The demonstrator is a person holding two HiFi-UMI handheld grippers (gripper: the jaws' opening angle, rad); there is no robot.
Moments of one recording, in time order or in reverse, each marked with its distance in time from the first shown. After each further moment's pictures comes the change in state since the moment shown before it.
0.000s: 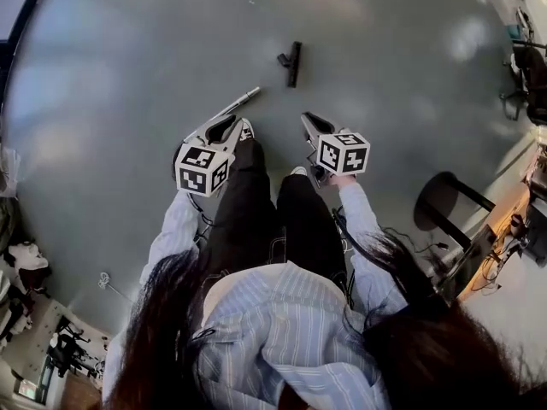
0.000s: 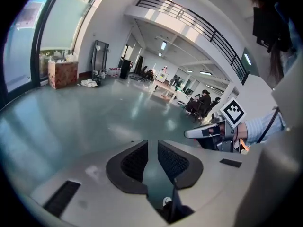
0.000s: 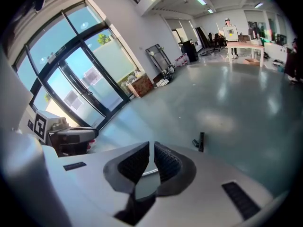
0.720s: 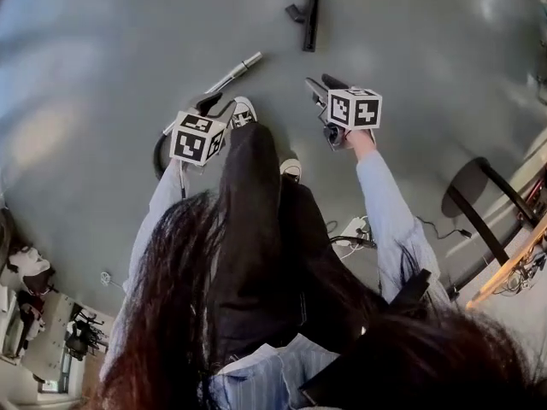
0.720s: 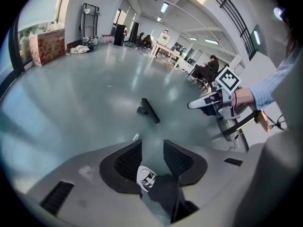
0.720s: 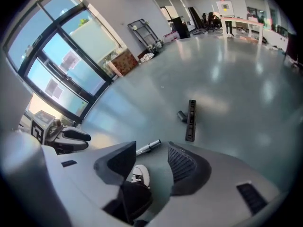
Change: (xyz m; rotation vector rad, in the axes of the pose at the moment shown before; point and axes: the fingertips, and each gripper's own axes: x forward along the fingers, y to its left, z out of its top) left arm 0.237 0.178 -0.252 0.056 0.366 -0.007; right arm 0.262 -0.219 -0.149 0.067 0.198 -0.088
